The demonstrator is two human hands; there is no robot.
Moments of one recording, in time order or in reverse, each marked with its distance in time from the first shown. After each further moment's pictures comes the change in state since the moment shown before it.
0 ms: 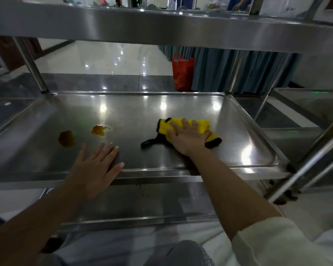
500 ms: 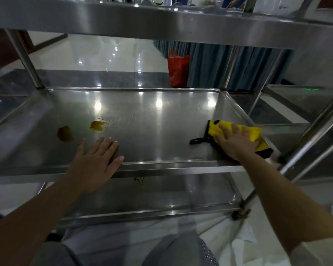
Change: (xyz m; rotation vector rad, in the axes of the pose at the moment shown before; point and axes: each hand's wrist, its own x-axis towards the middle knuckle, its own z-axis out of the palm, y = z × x) left_hand 0.001 0.007 -0.003 -0.012 0.030 0.008; right_hand -0.051 0.133 -0.029 -0.042 0.024 0.305
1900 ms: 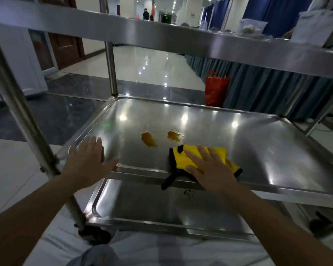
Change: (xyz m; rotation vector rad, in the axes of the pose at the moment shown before) left_hand -0.074 -0.218 -0.001 -0.090 0.032 -0.358; right_hand -0.124 -0.270 0.051 -0.056 -0.042 -0.545
